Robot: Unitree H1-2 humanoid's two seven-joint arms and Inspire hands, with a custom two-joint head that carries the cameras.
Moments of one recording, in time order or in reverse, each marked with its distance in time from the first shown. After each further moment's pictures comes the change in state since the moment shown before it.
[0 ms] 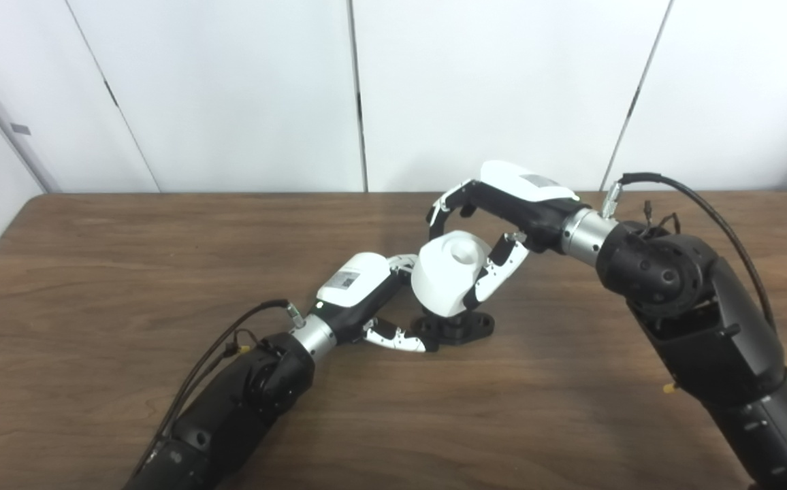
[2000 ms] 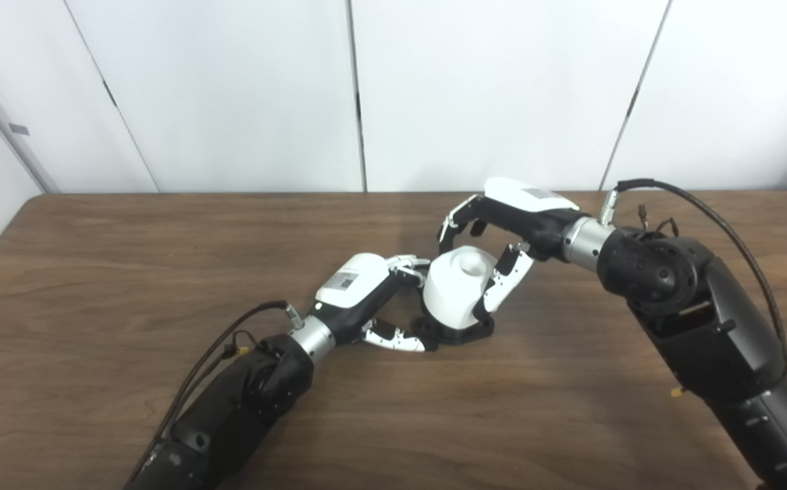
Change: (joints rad) left arm 0.009 -0.003 0.012 -0.003 0.000 -0.004 -0.001; right arm 0.000 -0.019 0.024 0.089 0.000 0.004 0.024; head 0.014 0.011
